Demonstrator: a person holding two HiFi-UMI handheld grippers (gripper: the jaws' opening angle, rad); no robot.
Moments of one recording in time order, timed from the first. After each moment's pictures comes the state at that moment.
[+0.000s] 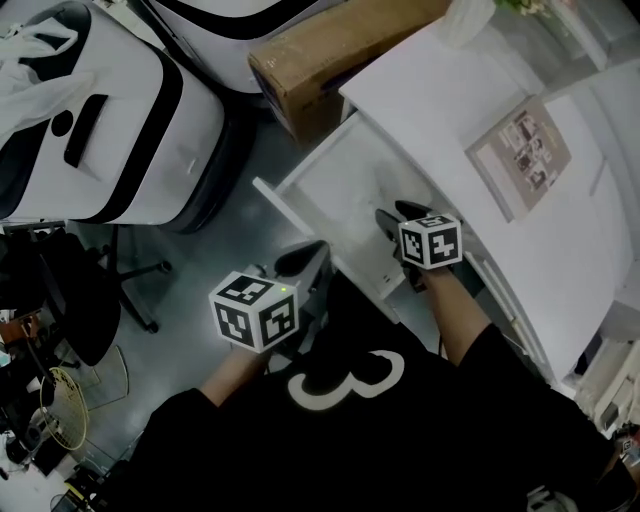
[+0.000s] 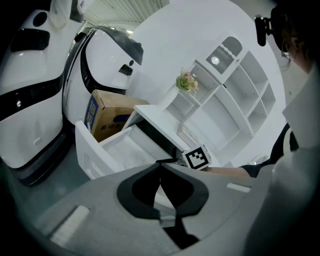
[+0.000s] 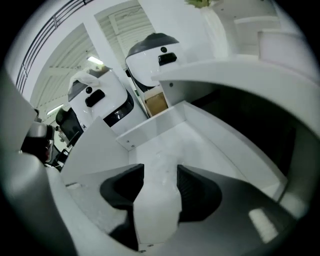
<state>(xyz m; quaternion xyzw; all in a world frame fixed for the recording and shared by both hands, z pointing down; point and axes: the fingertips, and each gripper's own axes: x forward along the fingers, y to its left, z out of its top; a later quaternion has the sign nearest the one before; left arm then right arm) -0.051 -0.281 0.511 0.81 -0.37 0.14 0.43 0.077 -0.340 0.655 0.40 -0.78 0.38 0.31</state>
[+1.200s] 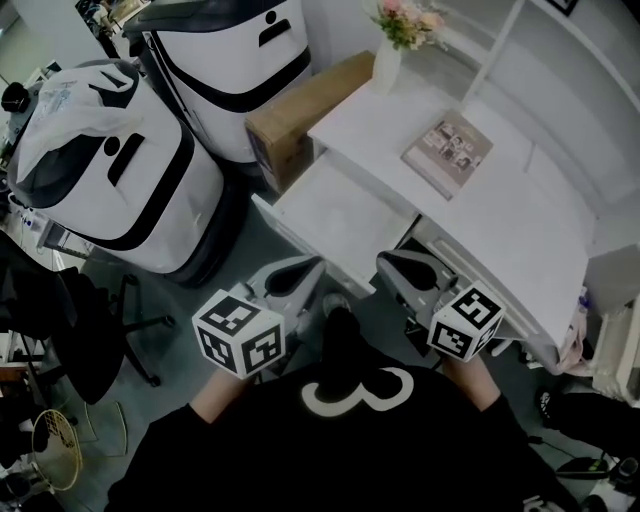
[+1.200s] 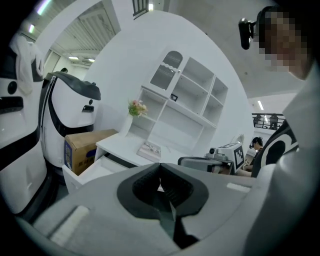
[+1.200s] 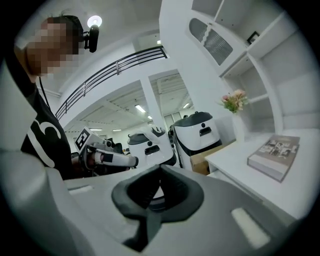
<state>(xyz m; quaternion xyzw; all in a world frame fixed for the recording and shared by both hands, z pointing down) -0.027 -0.143 0.328 0.92 -0.30 0.07 0.25 0.059 -0.137 0.331 0.36 -0.91 0.19 0.04</state>
